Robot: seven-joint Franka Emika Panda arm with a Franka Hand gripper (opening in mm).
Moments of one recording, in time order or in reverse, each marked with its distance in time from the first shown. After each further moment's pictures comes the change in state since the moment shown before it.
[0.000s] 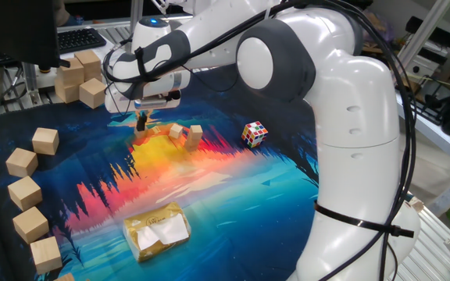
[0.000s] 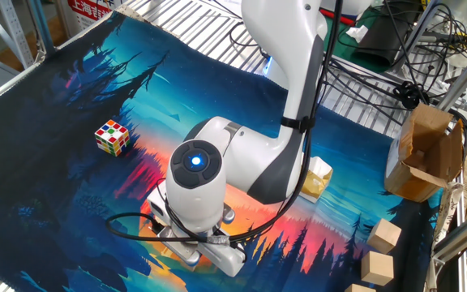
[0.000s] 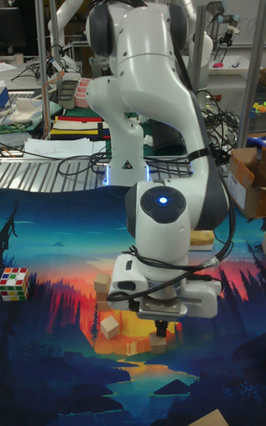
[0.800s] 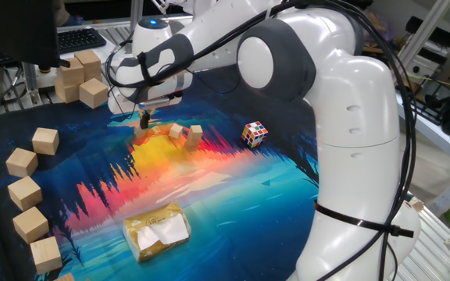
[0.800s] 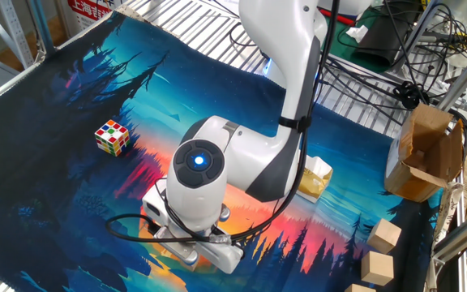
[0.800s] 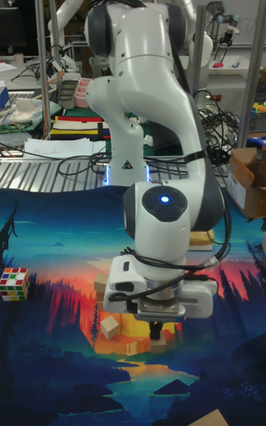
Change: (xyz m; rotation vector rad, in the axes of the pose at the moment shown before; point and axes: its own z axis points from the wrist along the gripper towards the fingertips) arm -0.006 -0.011 0.000 0.045 -0.032 -0.067
